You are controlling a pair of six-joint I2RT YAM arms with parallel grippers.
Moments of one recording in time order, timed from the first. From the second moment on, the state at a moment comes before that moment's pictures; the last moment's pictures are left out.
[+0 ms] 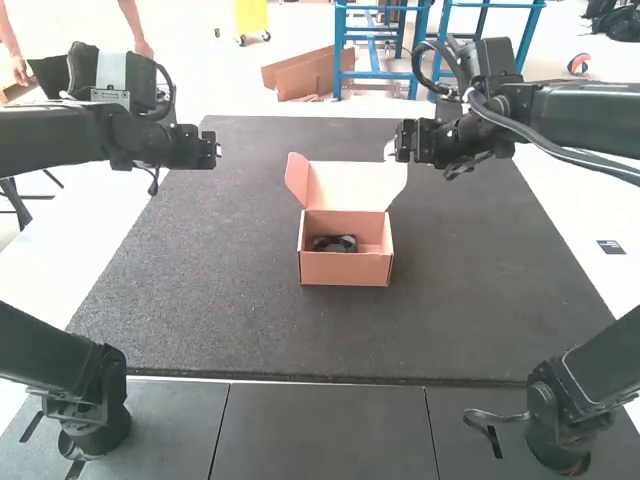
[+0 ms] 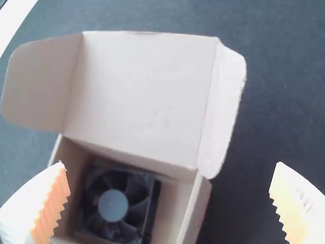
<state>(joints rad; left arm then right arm) -0.07 1.23 0.92 -0.25 -0.03 -0.07 0.38 1.38 1.08 -0.37 -0.14 0.19</state>
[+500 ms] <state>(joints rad) -0.20 1.45 0.98 -0.15 -0.06 -0.07 0.34 1.55 1.14 -0.31 -0.13 0.21</state>
